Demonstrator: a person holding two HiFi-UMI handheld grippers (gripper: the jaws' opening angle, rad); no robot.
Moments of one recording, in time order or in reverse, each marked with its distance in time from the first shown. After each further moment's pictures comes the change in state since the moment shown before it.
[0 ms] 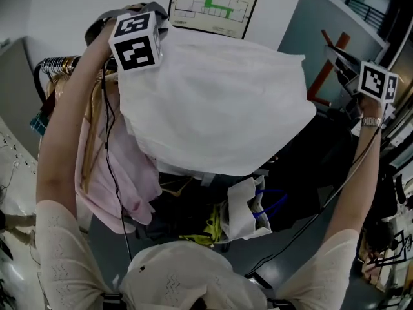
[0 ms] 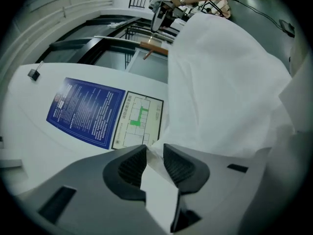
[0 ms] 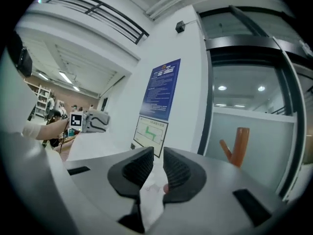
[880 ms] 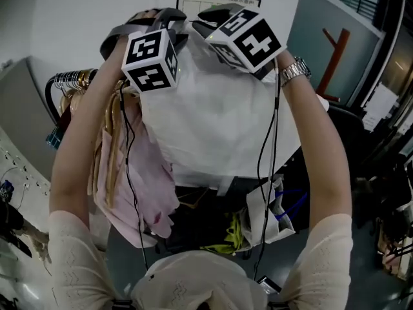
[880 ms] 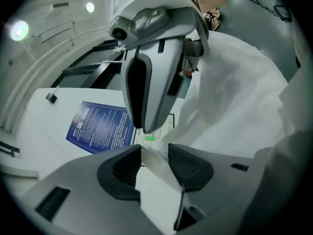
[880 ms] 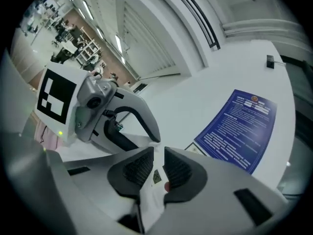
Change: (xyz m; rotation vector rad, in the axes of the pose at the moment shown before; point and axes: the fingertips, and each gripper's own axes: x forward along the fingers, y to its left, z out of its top) left arm -0.033 0.016 0.021 0.078 -0.191 0.212; right arm 0.193 0.292 0.054 -0.677 -0.046 0.118
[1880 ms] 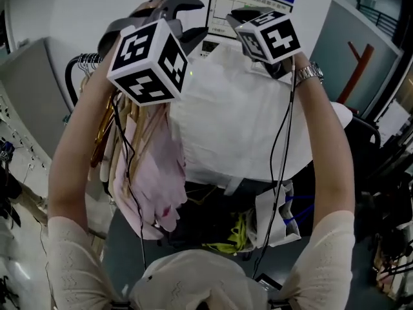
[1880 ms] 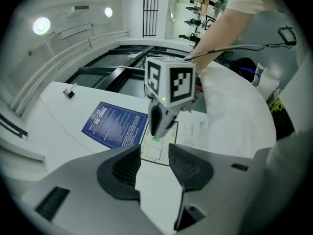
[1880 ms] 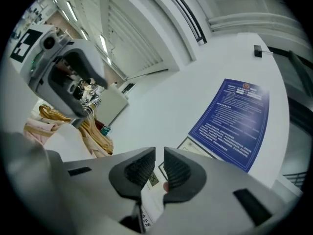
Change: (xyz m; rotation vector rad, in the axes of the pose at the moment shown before) left arm -0.088 0.020 -0.006 -0.130 -0.076 0.059; right arm 0.040 -0.018 -0.008 0.136 0.011 -0.086
